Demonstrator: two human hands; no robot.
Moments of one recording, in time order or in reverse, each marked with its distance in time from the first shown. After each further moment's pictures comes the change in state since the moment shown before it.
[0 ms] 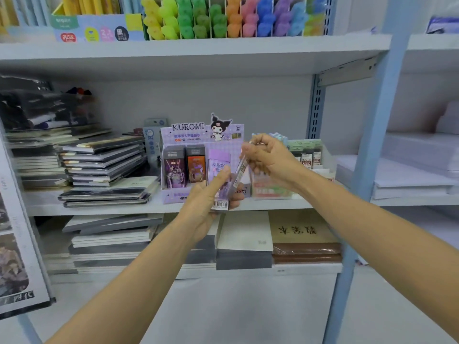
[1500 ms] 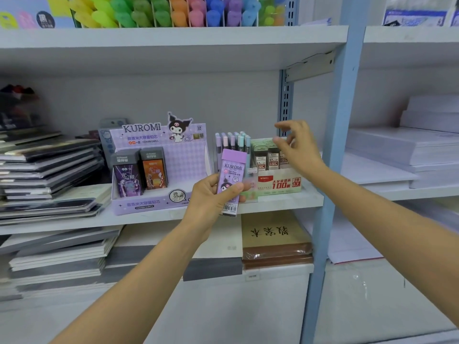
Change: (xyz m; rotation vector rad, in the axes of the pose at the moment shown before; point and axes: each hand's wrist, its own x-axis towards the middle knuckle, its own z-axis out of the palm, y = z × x) left_hand 0.035 -0.036 0.068 0.138 -0.093 0.101; right_hand -0.014 0.013 -0.128 -0.847 0.537 -0.148
